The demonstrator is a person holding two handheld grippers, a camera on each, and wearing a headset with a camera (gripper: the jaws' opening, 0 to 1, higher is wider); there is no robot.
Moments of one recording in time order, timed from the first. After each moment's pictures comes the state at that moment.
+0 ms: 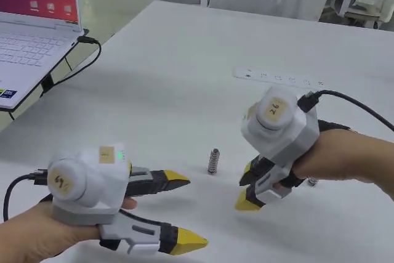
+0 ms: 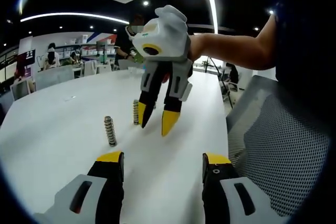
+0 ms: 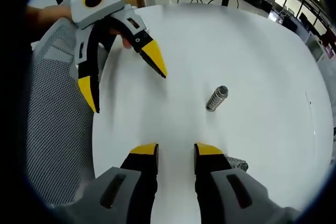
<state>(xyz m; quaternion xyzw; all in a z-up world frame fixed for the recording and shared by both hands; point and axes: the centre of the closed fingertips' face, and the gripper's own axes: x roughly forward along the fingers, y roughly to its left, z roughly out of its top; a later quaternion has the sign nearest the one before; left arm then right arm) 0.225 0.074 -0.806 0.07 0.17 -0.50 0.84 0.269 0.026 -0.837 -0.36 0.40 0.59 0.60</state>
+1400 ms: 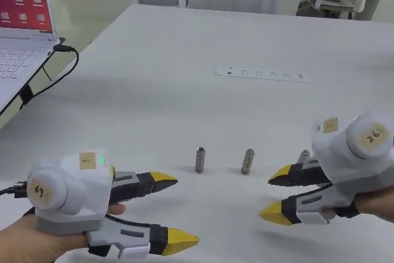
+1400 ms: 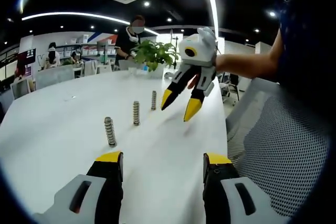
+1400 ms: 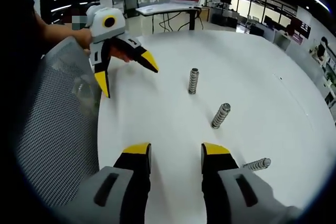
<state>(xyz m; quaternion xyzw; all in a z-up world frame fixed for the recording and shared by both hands) 0.225 0.073 -0.803 0.06 0.17 -0.50 0.85 0.259 -0.031 -0.816 -0.24 0.32 0.56 0.73</state>
